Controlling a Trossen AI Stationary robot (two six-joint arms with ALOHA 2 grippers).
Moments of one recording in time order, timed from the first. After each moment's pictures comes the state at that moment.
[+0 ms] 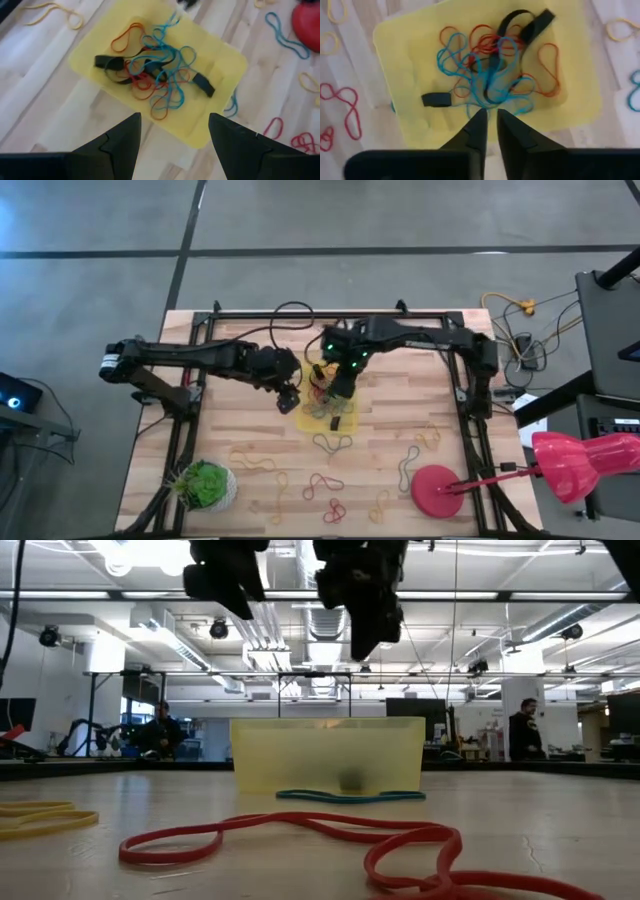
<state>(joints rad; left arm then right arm) -0.02 1.40 1.38 -0.93 -0.15 -0.52 -0.16 1.92 1.82 -1.18 -0.11 0.23</state>
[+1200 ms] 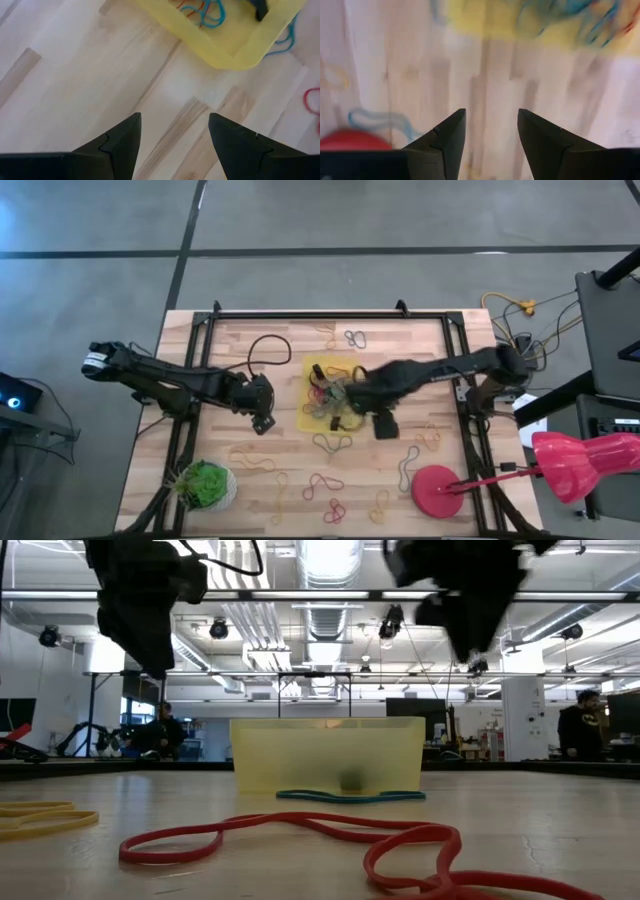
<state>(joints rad) -0.19 1.24 0.97 -0.90 -0.21 -0.80 0.14 1.72 1.48 -1.28 -0.02 0.09</state>
